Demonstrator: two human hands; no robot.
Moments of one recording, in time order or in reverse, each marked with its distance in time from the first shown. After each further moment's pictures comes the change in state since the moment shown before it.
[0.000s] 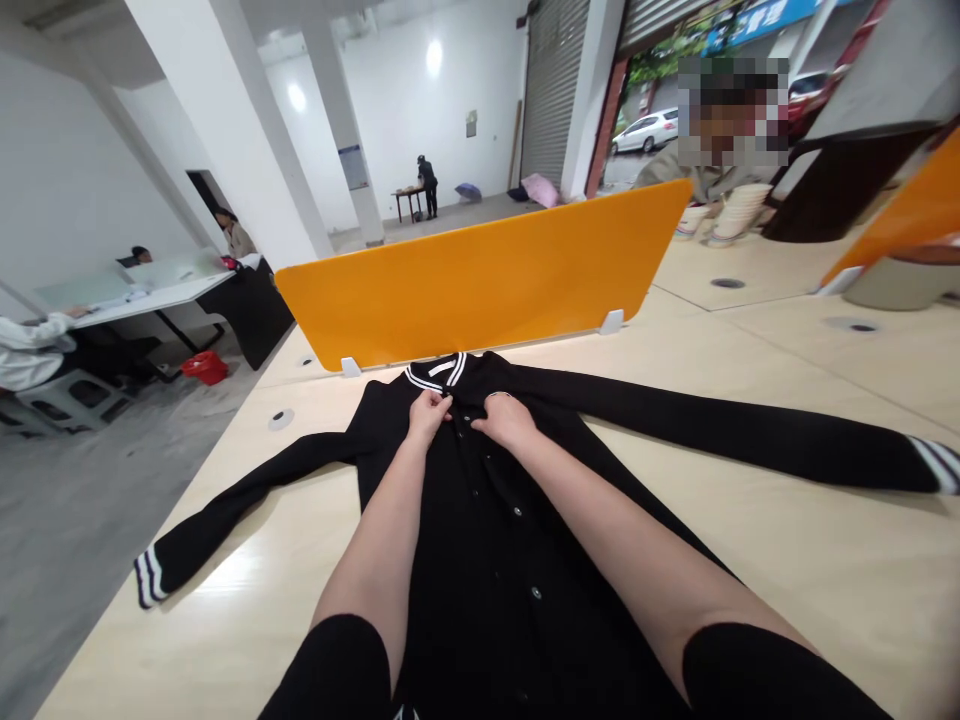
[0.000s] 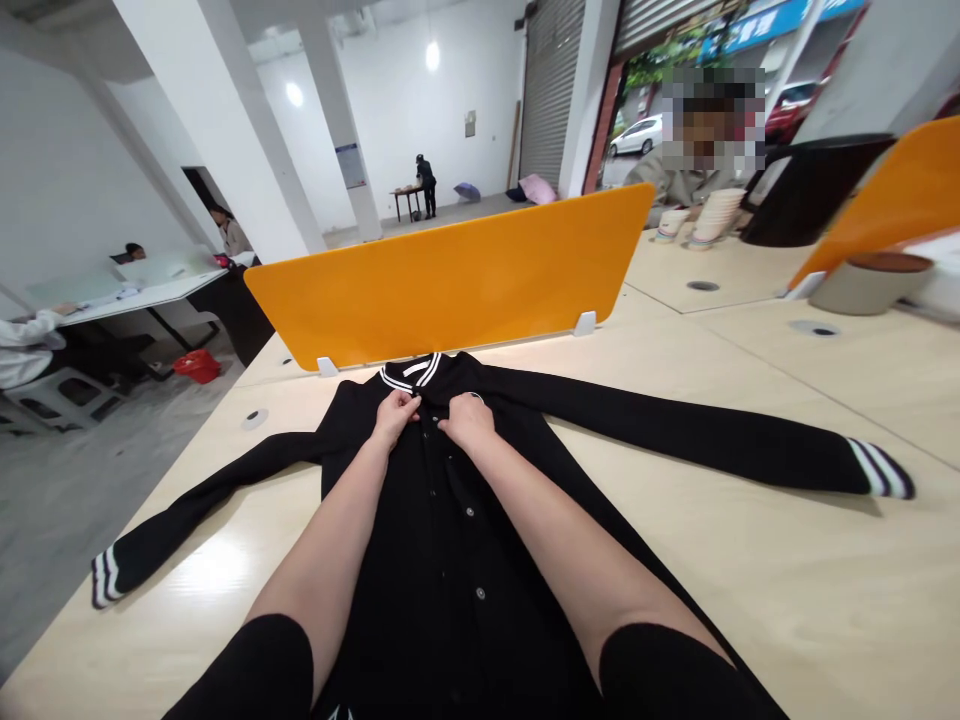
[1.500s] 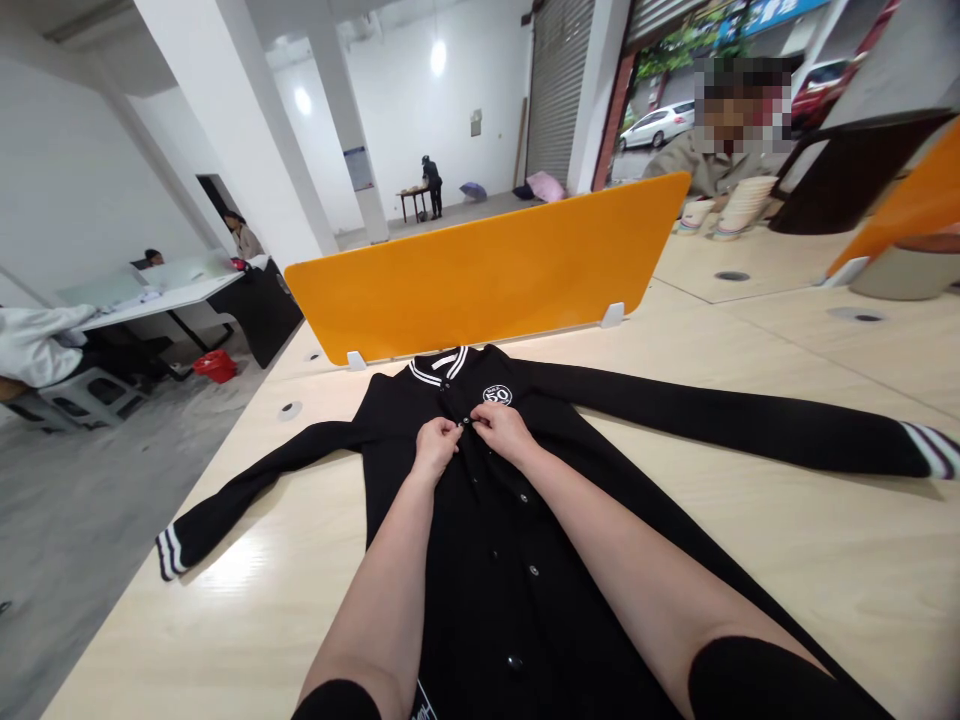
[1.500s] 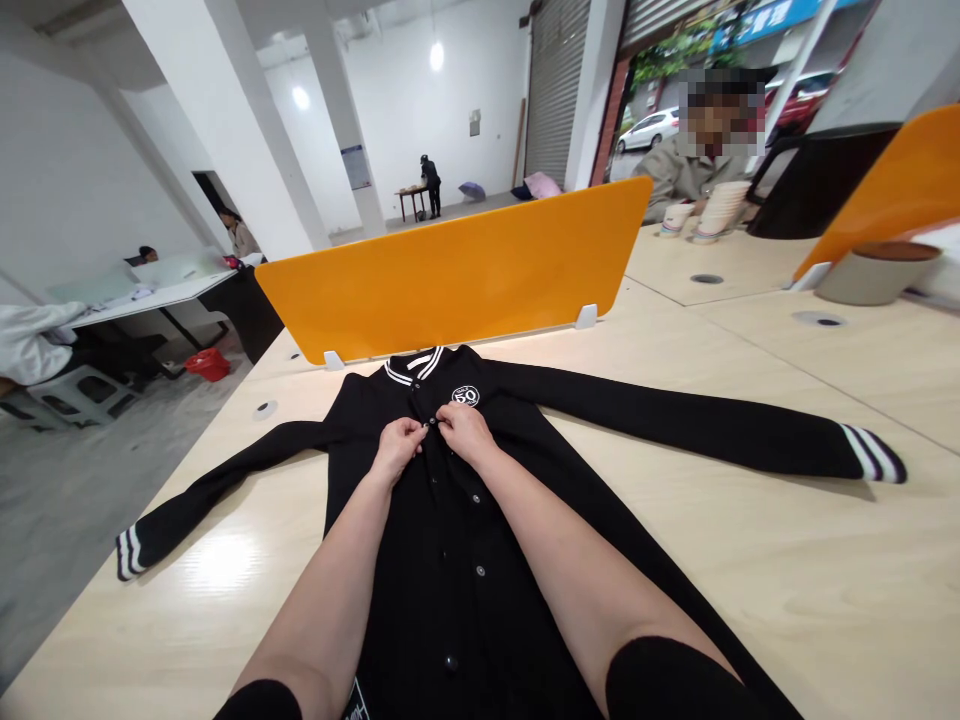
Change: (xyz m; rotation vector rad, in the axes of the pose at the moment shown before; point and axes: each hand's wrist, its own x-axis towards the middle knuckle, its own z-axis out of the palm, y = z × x) left_hand -0.082 0.002 -0.008 0.007 -0.057 -0.054; right_hand -0.045 0.003 0.013 0.261 0.068 -0.307
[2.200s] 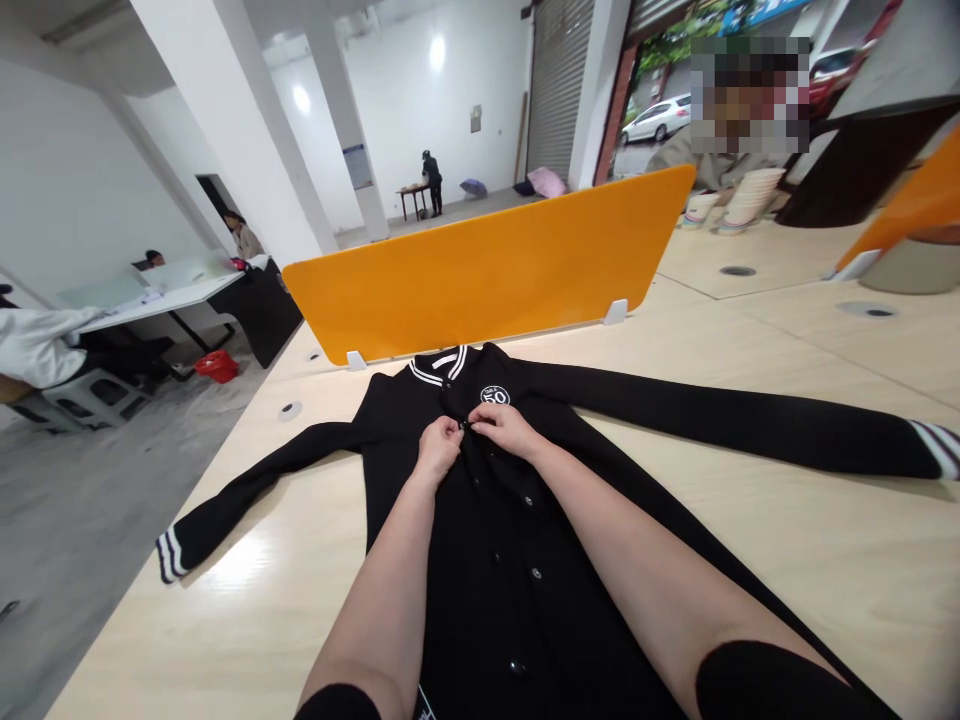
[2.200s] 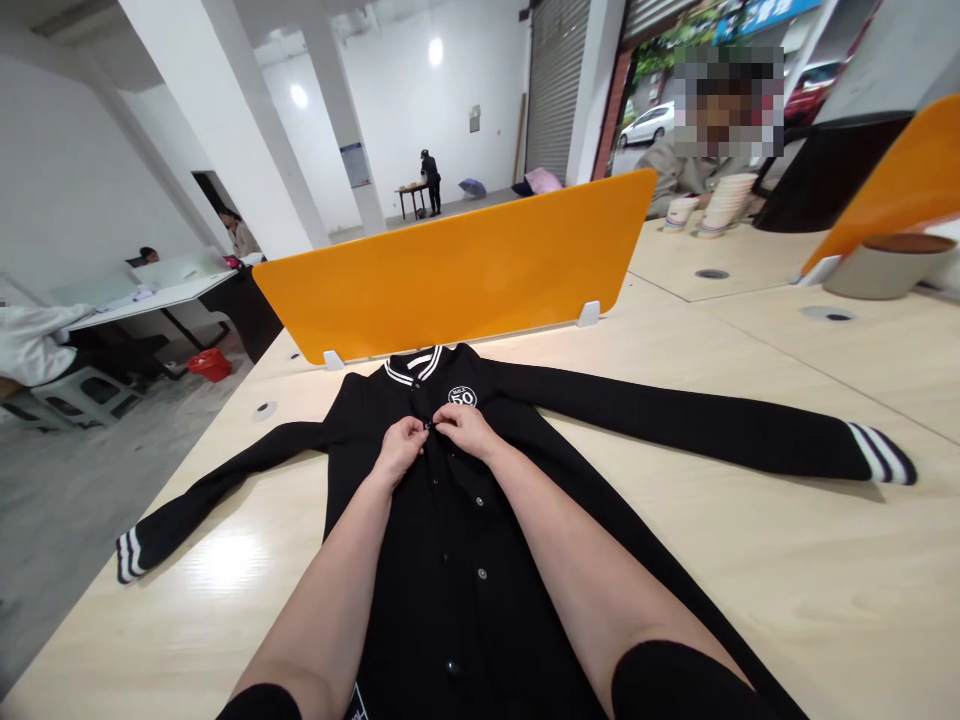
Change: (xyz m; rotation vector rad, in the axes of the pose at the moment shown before) left_hand 0.005 -0.011 0.002 0.213 -0.023 0.104; right_hand 0.006 0.016 -0.001 0.339 -0.105 -0.105
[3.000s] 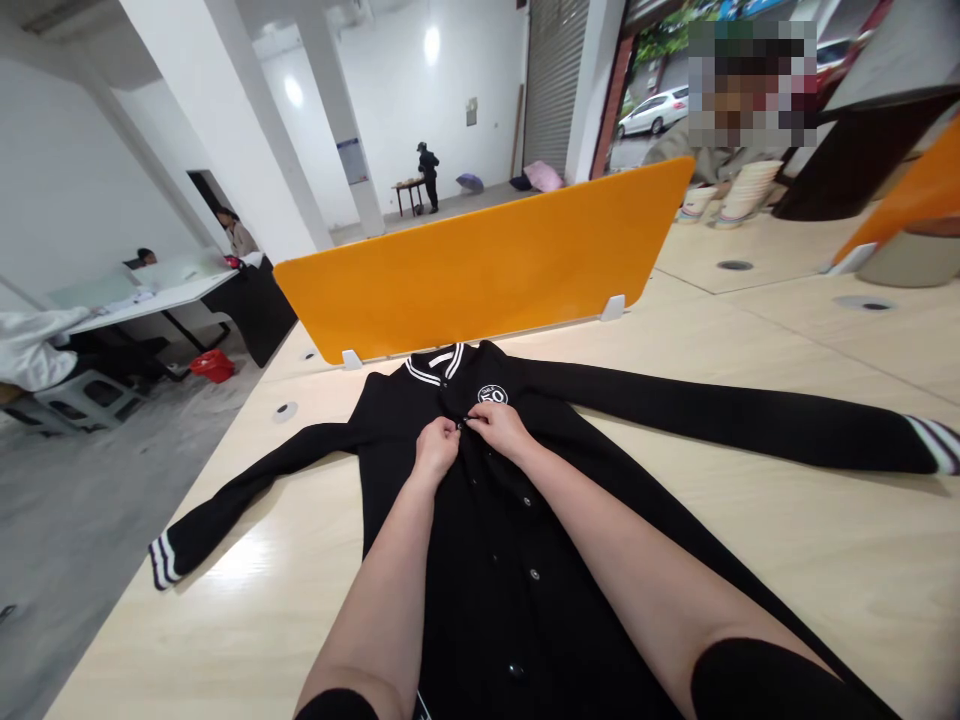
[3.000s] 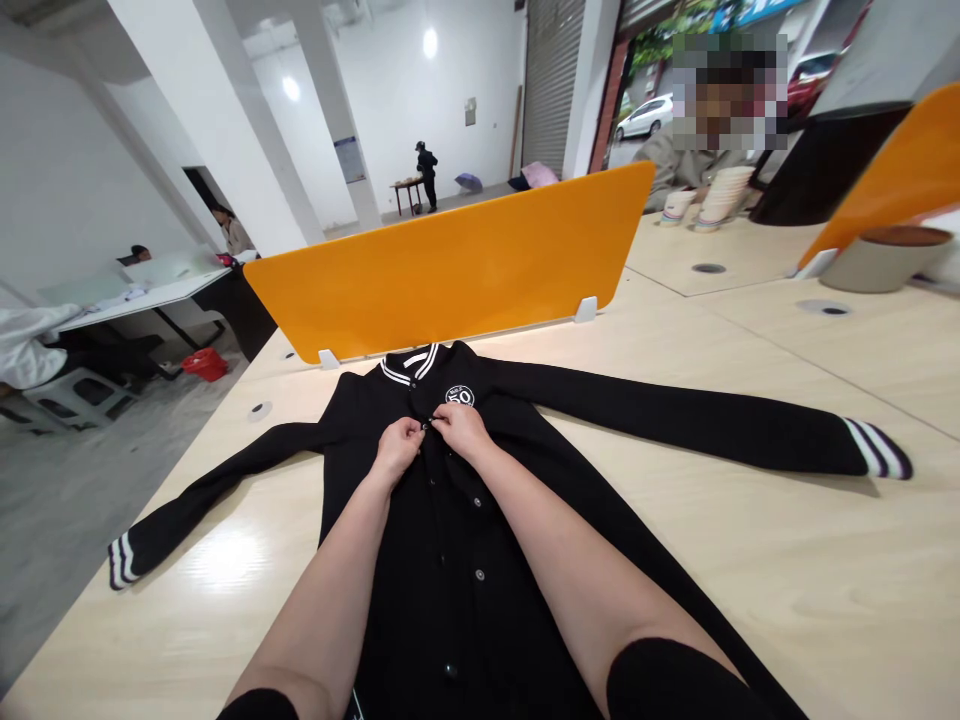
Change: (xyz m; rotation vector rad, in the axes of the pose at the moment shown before) left_hand -0.005 0.014 -0.004 0.092 0.015 -0.063; right_hand 0.002 -0.008 0.011 -0.250 0.102 0.172
